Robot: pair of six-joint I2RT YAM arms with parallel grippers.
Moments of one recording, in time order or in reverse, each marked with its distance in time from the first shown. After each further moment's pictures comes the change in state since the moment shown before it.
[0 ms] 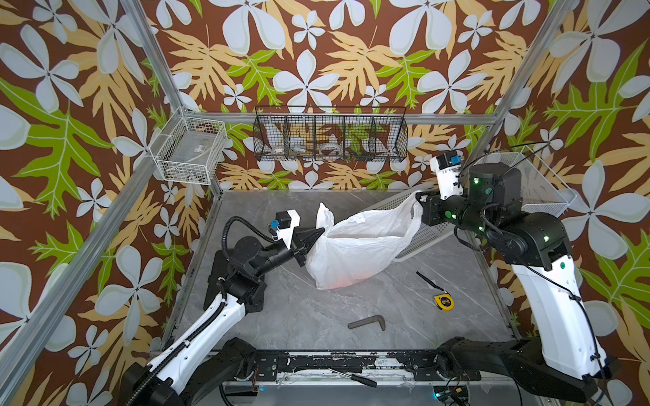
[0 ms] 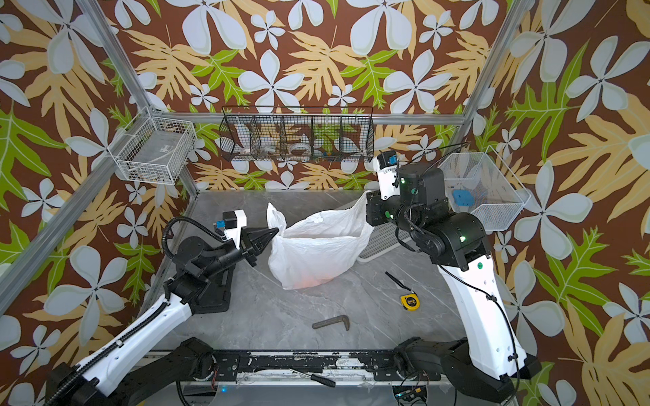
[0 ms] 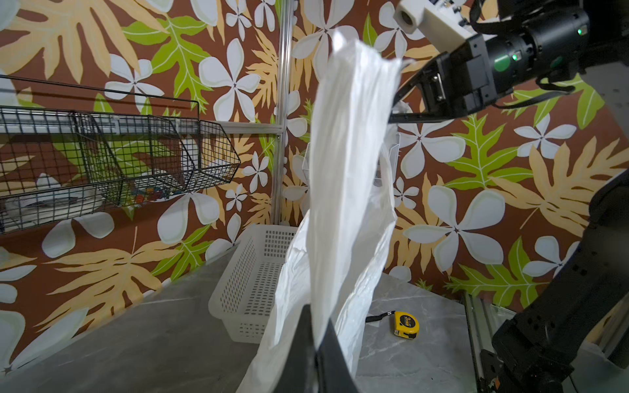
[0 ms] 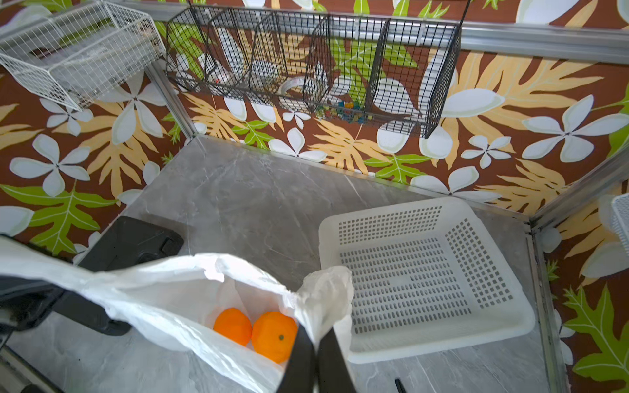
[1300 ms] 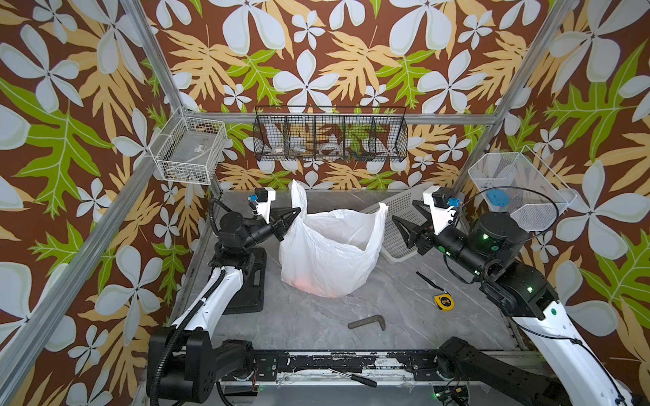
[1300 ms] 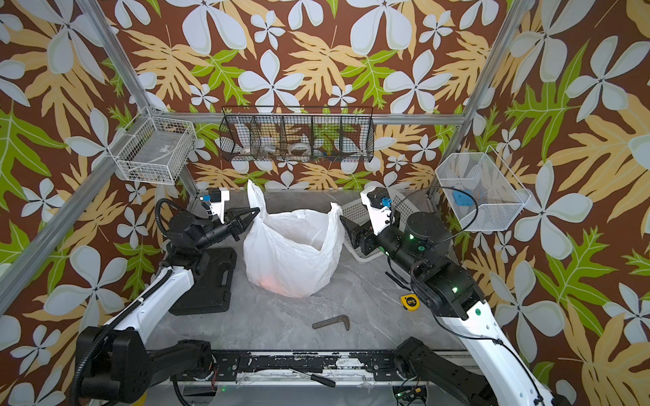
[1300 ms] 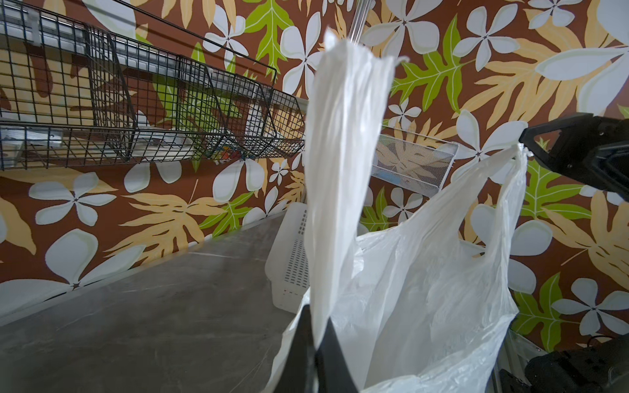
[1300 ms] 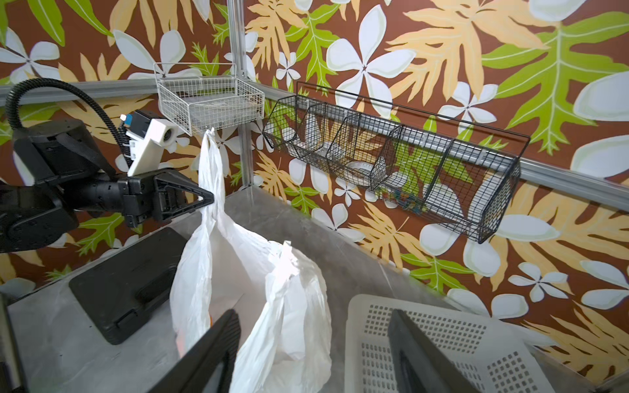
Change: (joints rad) left arm 0.310 0.229 0.090 0.051 0.208 -0.114; right arm 0.130 -0.399 -0.736 0.732 -0.068 -0.235
